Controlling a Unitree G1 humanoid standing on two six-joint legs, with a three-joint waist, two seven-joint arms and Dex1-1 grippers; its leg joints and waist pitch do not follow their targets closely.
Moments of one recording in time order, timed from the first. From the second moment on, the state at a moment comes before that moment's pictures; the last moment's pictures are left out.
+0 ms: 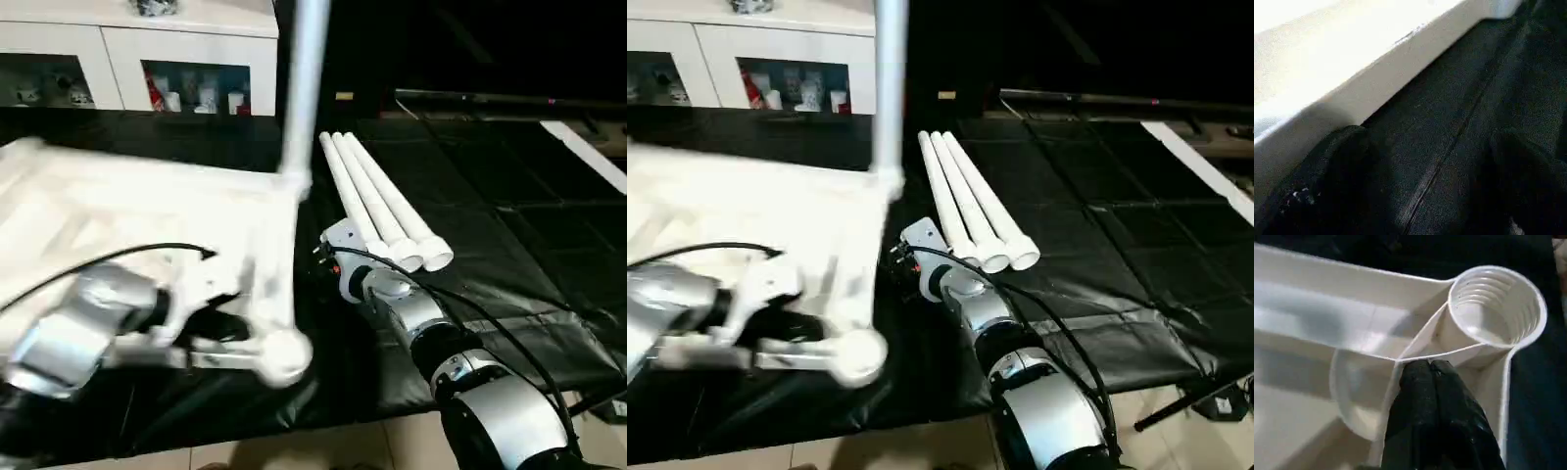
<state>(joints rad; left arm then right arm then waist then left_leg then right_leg) -0.38 0.70 -0.29 -0.07 -0.05 0.59 -1.16 -0.78 0.05 0.14 1.12 -0.02 -0.03 0.44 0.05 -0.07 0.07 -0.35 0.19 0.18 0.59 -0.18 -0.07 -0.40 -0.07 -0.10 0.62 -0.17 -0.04</state>
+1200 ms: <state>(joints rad) -0.39 0.67 -0.13 -0.12 -0.11 0.58 -1.00 -1.07 -0.01 -0.01 1.24 0.03 0.15 0.14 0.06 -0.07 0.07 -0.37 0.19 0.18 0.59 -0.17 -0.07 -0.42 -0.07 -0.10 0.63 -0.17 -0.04</state>
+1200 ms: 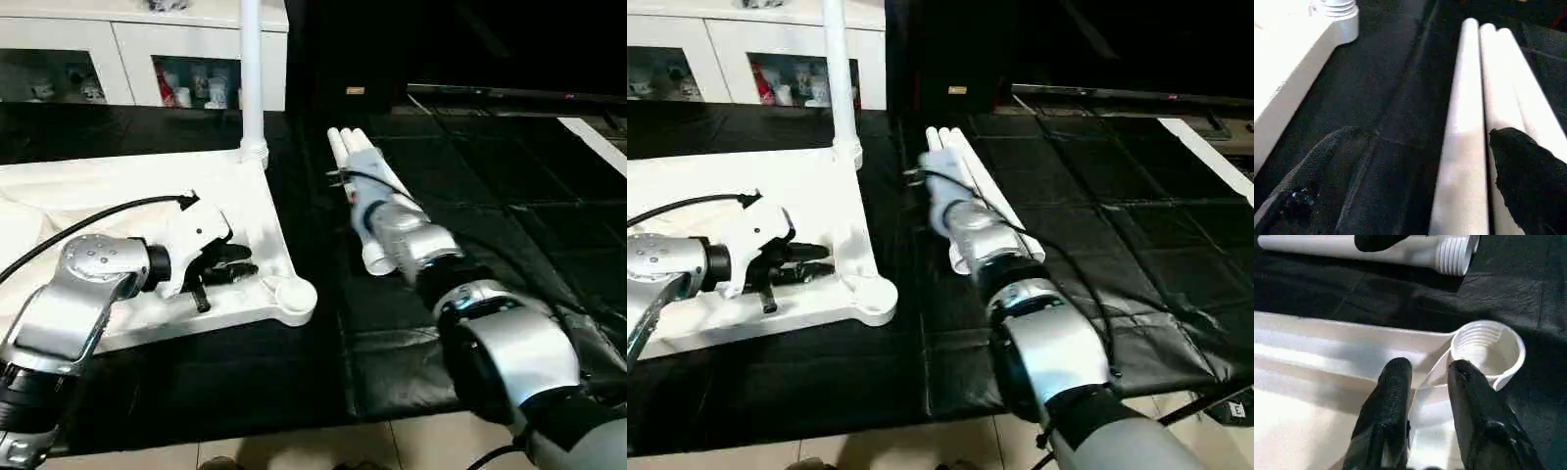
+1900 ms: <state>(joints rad) -0.38 0.70 -0.13 -0.18 -0.14 0.66 -1.01 -1.09 -0.01 -0.12 1.34 0.07 0.29 0.07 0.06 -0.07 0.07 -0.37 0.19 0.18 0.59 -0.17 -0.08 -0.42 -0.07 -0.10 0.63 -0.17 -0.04</state>
